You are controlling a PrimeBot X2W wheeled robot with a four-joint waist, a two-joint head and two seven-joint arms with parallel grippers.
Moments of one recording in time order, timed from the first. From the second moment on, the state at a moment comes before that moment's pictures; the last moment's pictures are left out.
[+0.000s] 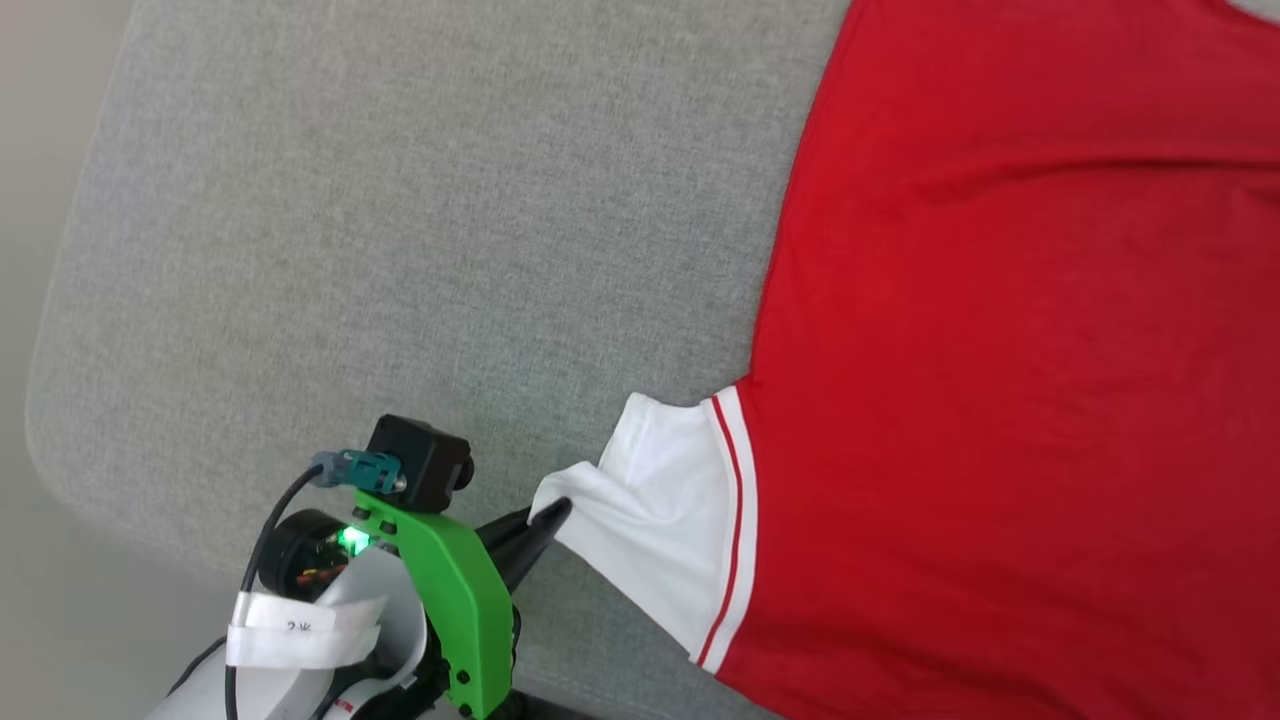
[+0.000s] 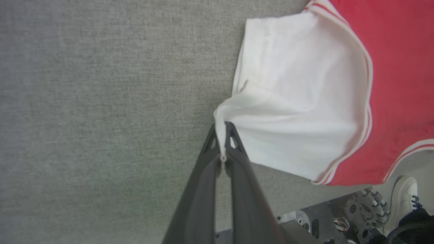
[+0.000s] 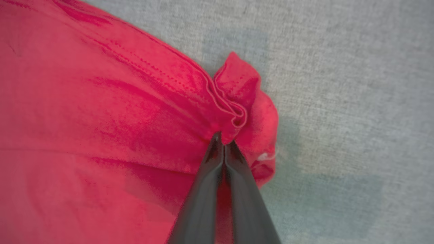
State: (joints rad) left arm -0.25 0.62 -0.64 -0.30 -0.86 0.12 0.45; right arm -0.90 -0.58 -0.08 0.37 0.44 0.13 1.32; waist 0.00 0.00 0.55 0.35
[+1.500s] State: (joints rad) left arm -0.08 0.60 -0.64 -0.19 -0.92 0.18 0.38; right arm -0.02 -0.42 -0.19 0.15 0.62 0.13 1.11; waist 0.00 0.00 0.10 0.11
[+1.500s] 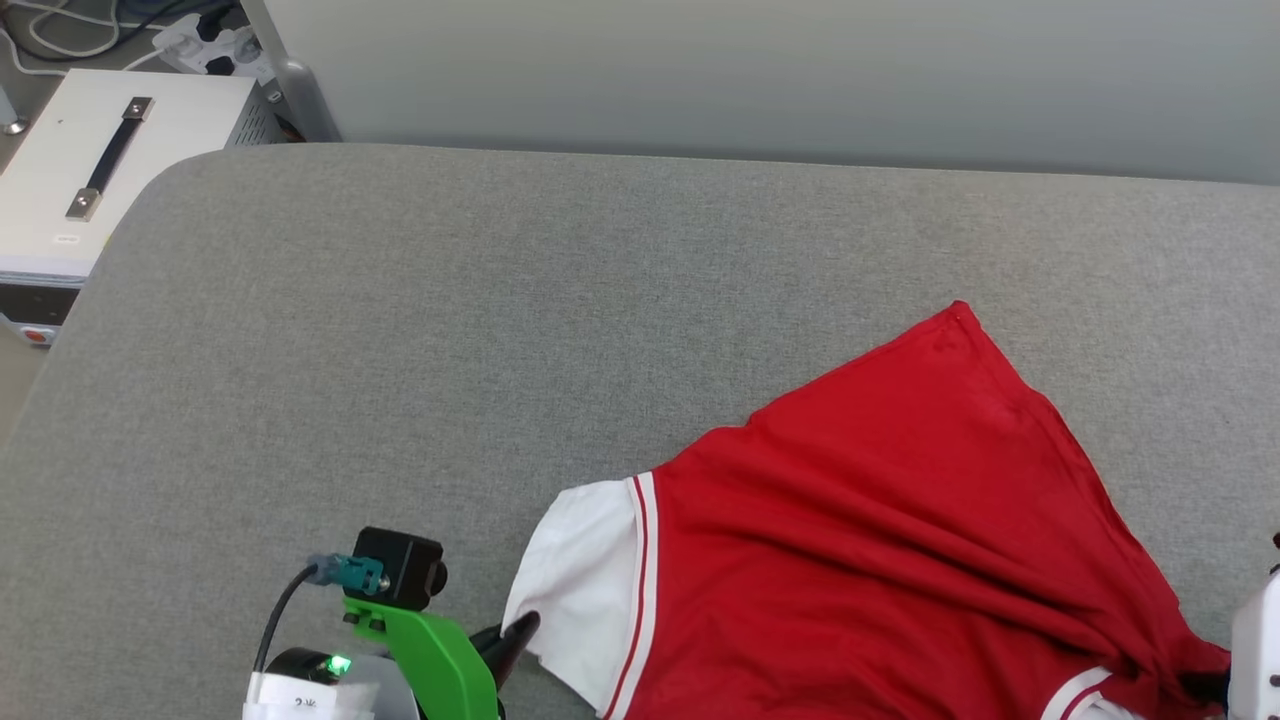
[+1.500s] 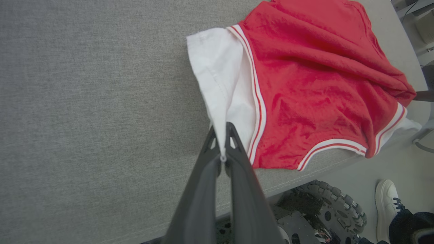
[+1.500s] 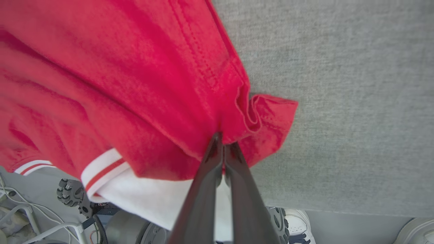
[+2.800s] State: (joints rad) left arm -0.20 0.53 -0.66 -0.29 -0.90 0.14 0.34; right arm -0.72 -0.49 0.02 0.20 0.48 0.13 1.33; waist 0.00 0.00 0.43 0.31
